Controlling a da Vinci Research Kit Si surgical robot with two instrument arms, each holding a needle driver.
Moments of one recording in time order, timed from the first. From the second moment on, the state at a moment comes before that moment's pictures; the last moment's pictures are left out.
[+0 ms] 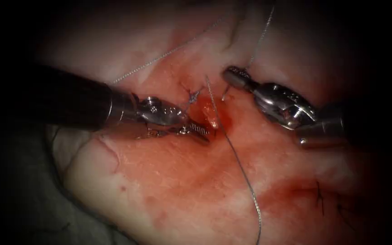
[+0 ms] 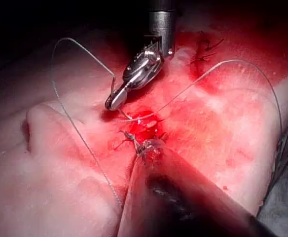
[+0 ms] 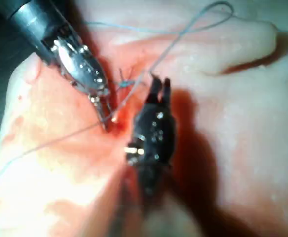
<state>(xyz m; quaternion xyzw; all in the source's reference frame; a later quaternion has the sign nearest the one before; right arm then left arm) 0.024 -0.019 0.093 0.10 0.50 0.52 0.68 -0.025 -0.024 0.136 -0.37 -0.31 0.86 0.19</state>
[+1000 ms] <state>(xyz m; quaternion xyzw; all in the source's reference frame) 0.025 -0.020 0.092 0.21 0.50 0.53 0.66 -0.025 -0.024 0.136 -0.37 -0.31 0.86 0.19</state>
